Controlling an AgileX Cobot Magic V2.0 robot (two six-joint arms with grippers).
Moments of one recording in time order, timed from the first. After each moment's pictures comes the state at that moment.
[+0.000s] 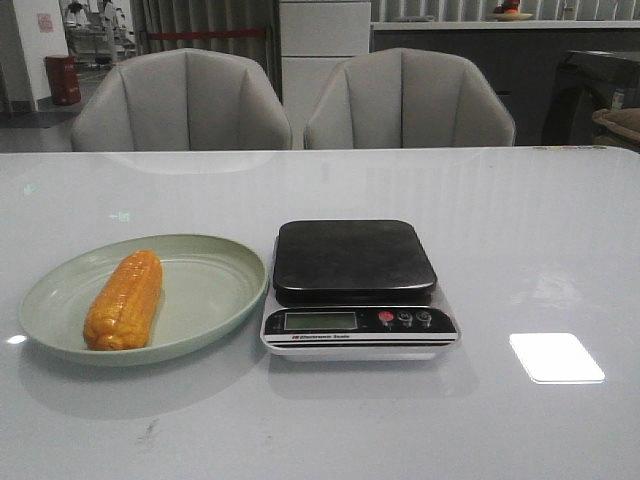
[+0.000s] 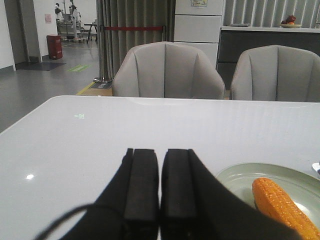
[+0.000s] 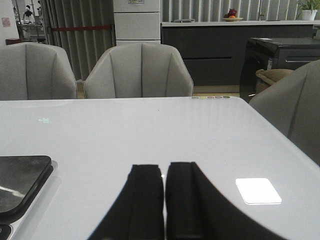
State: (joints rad) left arm 0.01 -0.01 0.01 0.11 0.05 -0.17; right arm -0.05 -0.01 0.03 -0.02 0.01 0.09
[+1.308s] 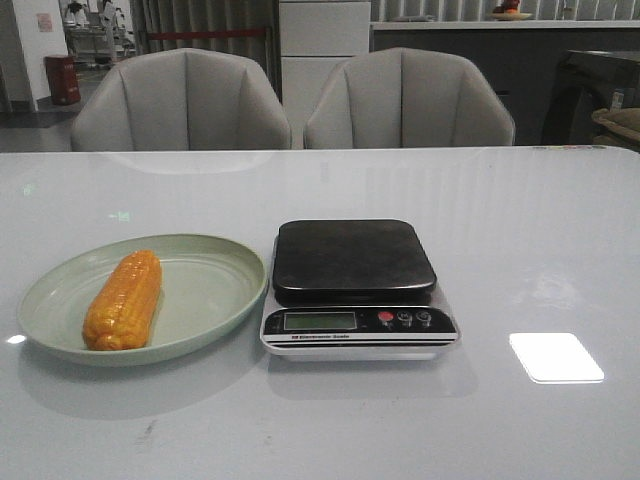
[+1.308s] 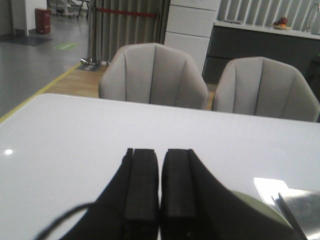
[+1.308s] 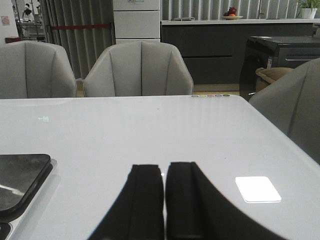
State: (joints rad) left arm -0.04 0.20 -0.39 0.01 0.33 -0.17; right arm -0.05 -0.01 0.03 -0.02 0.02 0.09
